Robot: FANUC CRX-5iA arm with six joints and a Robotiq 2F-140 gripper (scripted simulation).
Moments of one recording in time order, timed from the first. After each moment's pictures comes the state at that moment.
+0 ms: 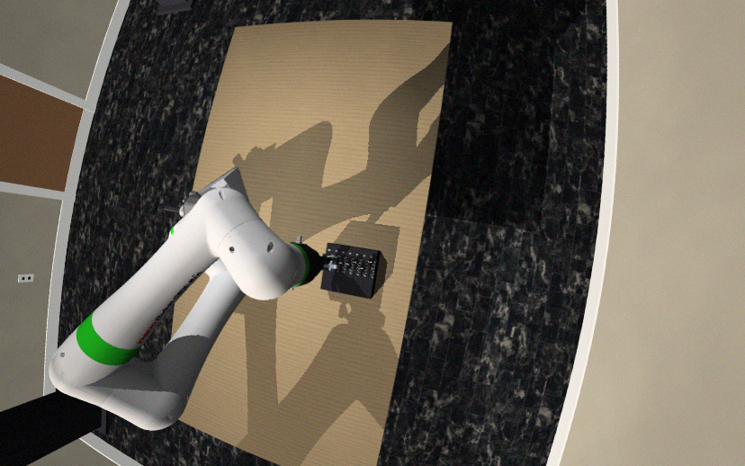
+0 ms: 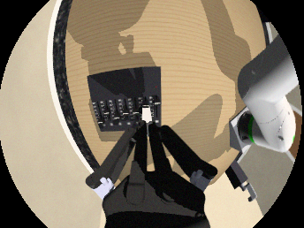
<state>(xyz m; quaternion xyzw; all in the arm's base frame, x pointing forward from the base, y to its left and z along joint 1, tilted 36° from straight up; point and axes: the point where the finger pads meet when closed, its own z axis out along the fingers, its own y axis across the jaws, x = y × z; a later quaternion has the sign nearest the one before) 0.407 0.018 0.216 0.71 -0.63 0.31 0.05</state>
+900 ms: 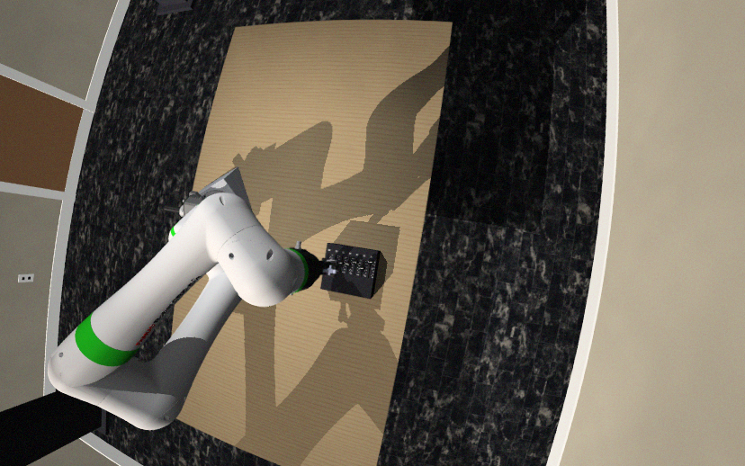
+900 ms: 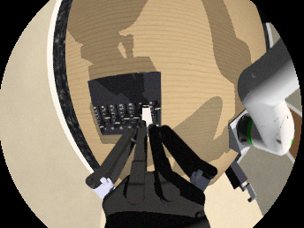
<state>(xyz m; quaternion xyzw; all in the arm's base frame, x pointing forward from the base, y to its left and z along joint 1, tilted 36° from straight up) 0.408 0.008 0.222 0.71 -0.63 0.31 0.05</state>
